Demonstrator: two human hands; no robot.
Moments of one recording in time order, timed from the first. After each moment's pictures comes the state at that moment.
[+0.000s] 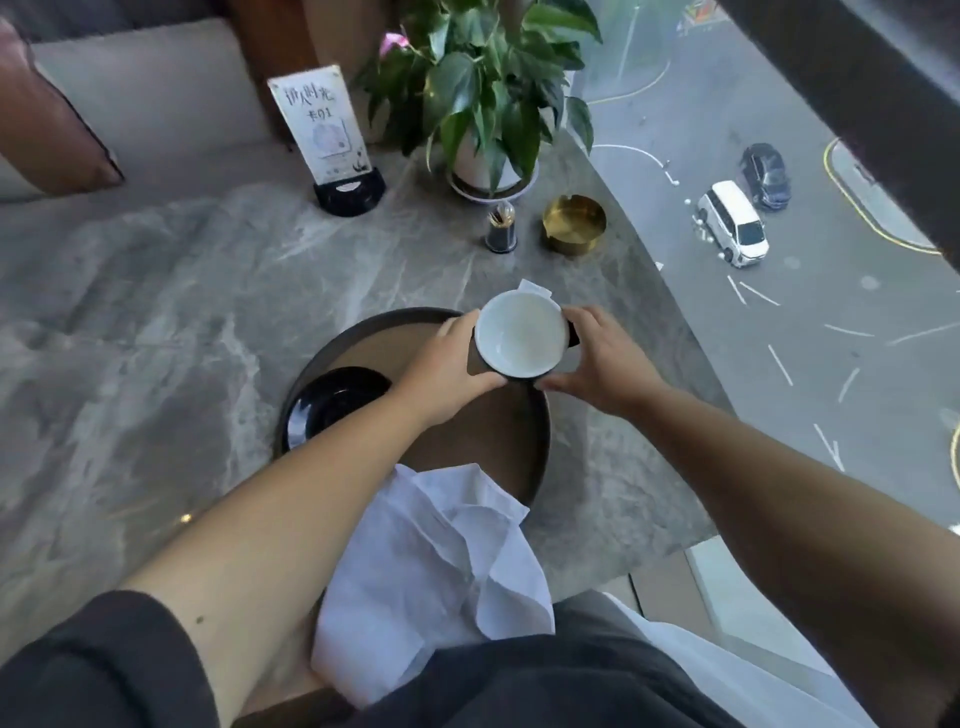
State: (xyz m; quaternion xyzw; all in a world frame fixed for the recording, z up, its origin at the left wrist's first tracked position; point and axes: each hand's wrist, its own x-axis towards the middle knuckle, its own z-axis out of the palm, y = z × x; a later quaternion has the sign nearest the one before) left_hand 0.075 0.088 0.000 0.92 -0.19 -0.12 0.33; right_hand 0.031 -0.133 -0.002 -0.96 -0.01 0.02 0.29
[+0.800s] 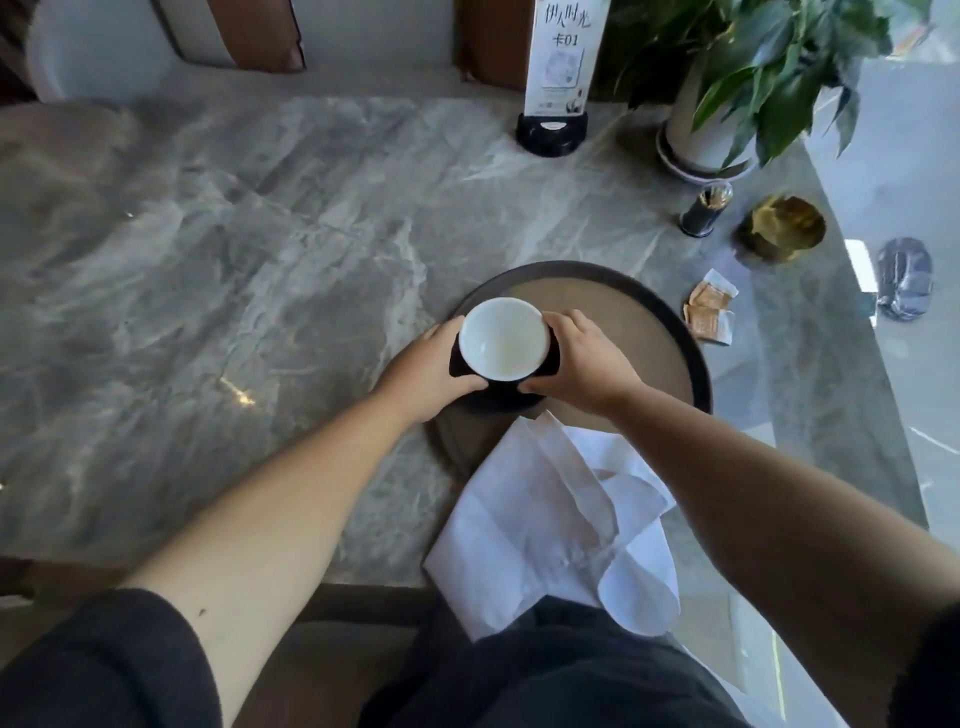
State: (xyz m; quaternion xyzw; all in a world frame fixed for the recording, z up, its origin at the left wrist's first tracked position) left_hand 0.014 0.295 -0.030 0.94 -0.03 -0.09 0.32; right_hand 0.045 0.073 -0.031 -0.94 -0.15 0.12 0.26
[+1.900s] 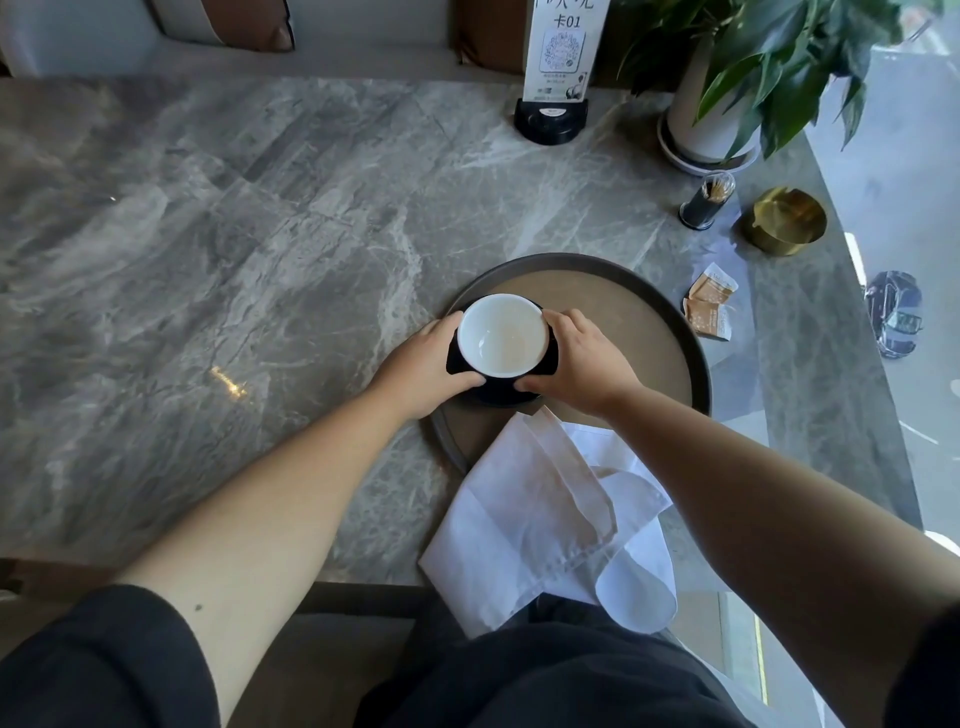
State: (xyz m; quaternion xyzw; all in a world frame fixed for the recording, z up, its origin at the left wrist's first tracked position) left_hand 0.017 0.299 -0.043 0.94 -0.04 -0.10 0.31; right_hand 0.045 0.072 -0.045 -0.95 -0.14 0.11 0.25
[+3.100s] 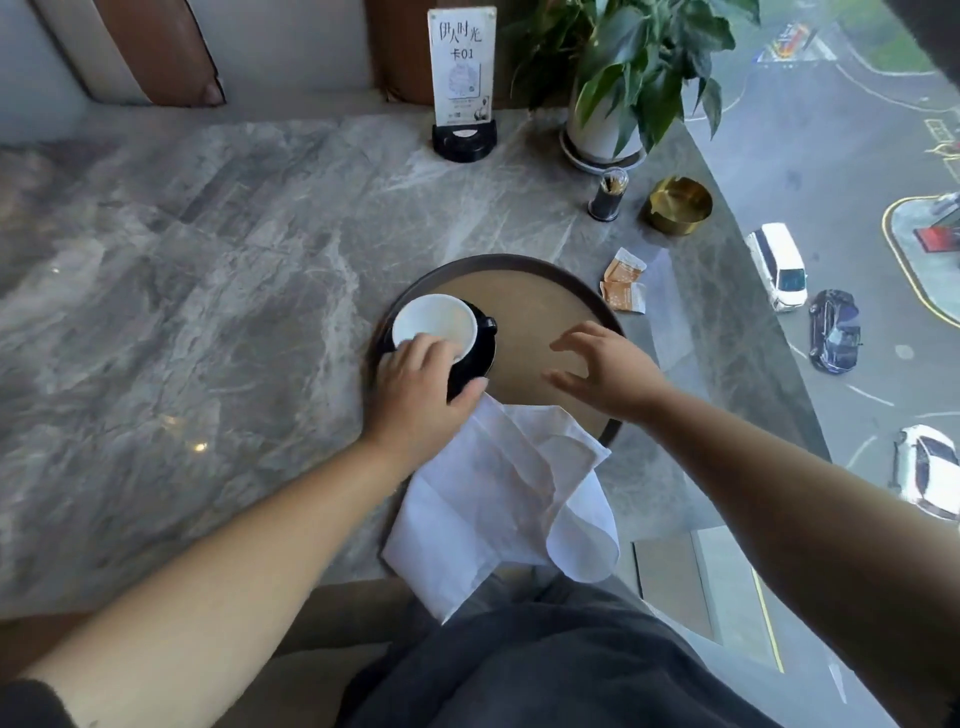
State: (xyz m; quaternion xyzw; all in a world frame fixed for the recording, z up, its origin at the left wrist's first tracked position) left_hand -0.050 0.221 0.016 0.96 -0.13 0.10 0.25; right_hand -0.013 -0.026 0.002 -0.96 -0.14 0.08 0.24
